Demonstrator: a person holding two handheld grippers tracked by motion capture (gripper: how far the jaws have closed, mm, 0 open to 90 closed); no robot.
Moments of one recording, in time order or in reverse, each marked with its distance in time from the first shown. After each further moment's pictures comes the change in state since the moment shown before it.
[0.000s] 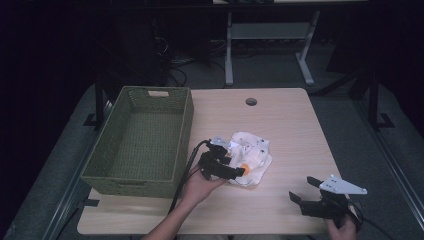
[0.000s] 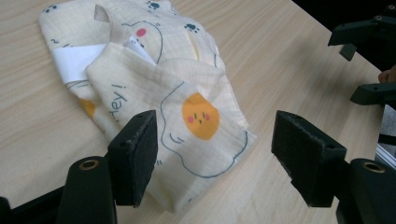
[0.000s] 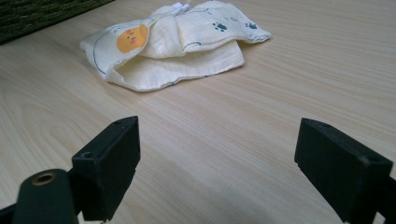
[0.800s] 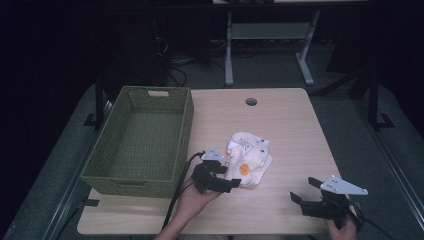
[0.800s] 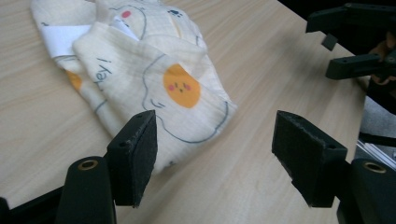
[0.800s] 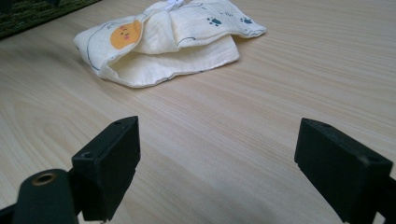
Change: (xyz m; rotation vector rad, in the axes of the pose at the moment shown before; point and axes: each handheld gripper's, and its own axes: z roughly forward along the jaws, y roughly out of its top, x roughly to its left) left arm -0.014 -0.034 -0.014 -0.063 -0.023 0.024; right arm -0.001 -0.003 0.000 0.007 -0.013 0.016
